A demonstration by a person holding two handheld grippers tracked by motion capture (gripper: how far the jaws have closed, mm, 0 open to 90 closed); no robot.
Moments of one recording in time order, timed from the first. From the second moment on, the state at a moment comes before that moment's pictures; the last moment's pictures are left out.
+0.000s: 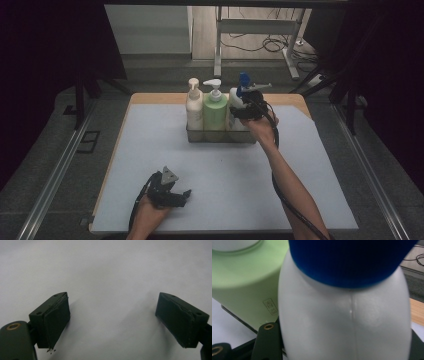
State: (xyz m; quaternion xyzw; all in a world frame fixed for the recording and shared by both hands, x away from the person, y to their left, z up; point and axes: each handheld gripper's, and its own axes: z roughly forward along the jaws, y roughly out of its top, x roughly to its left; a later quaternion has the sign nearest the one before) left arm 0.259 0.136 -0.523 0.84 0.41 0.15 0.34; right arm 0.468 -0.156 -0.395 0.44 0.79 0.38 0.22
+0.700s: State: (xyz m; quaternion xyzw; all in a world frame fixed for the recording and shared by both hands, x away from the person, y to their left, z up) left arm 0.259 0.136 -0.523 0.84 0.41 0.15 0.34; right arm 0.470 -0.159 -0.396 0.44 0.79 0.38 0.21
